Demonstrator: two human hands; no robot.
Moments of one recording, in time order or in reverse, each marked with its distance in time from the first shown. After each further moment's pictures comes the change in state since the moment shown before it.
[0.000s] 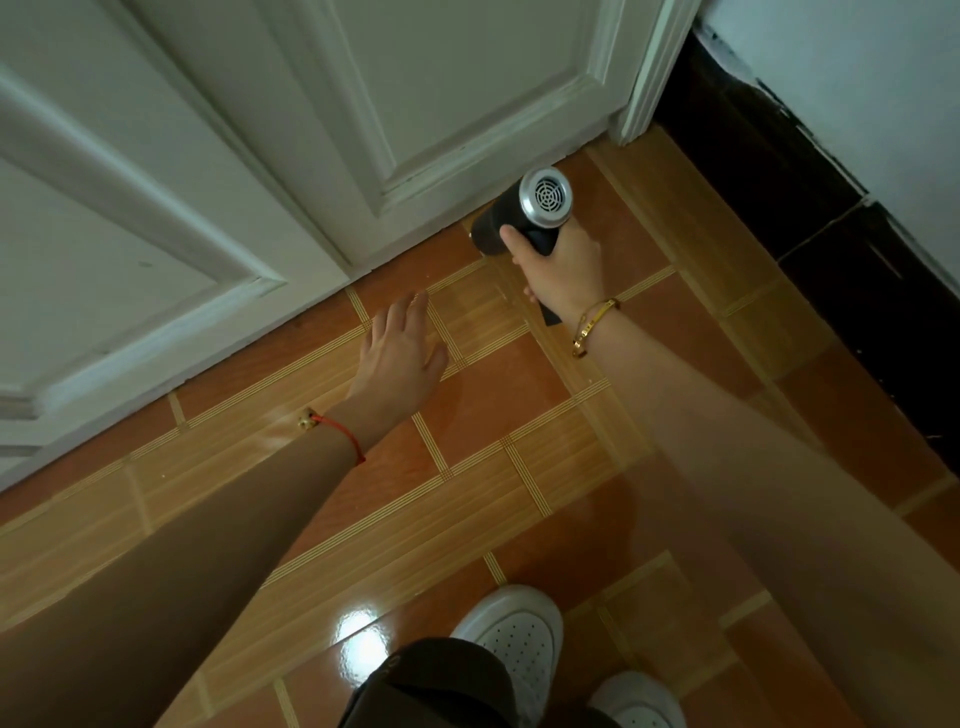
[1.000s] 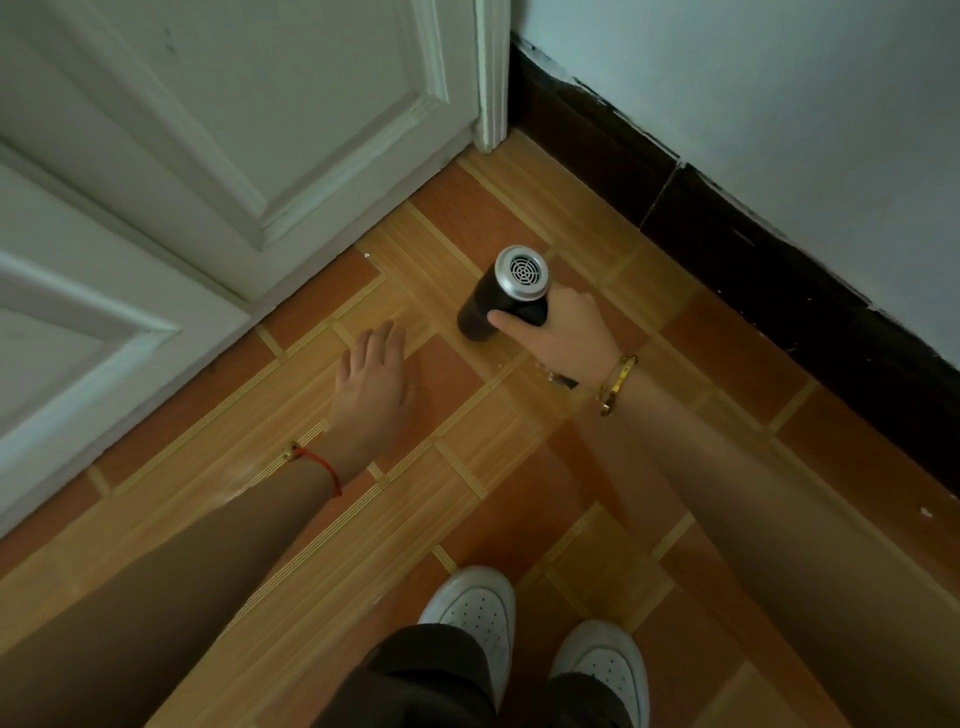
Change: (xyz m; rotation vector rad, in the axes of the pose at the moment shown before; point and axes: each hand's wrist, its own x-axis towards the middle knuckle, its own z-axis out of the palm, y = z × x) left_hand -0.018 0.054 0.028 0.196 -0.016 0.222; right_hand -0.089 0.040 -0.108 -0.231 -0.073 -0.028
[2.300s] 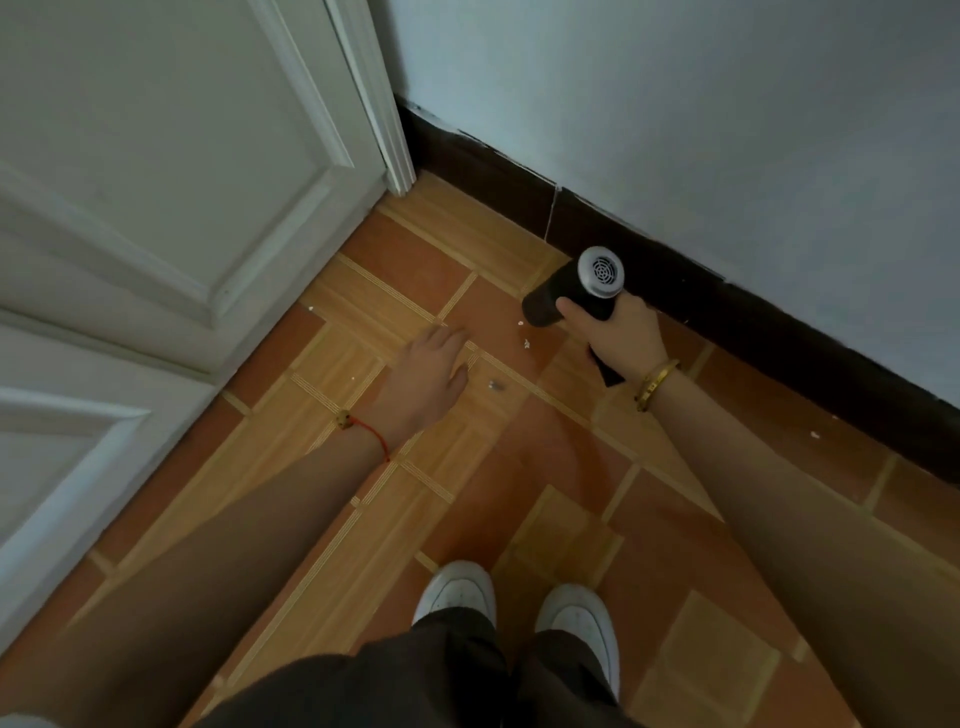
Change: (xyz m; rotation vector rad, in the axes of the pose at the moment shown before) left_hand 0.036 0.103 -0.040 -0.071 -0.161 0.427; right_hand -0.060 0.039 -0.103 0.168 0.307 0.375
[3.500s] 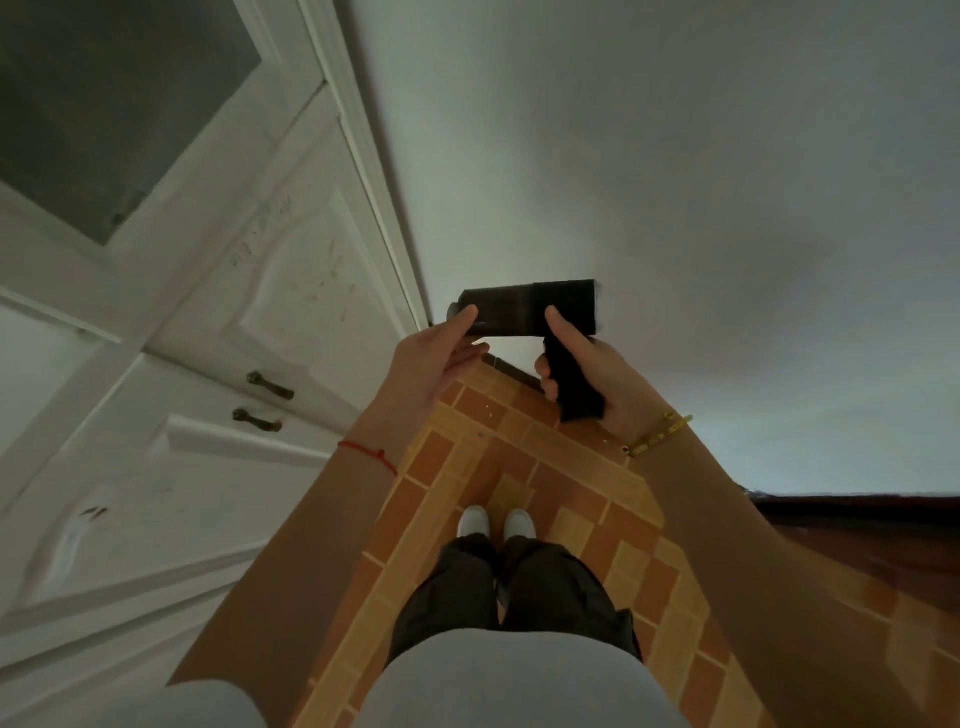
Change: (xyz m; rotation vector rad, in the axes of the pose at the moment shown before) left_hand -0.274 0.349 -0.716 -1.545 0.053 -0.465; right_hand -0.357 -0.615 -0.407 0.785 -0.286 0.368
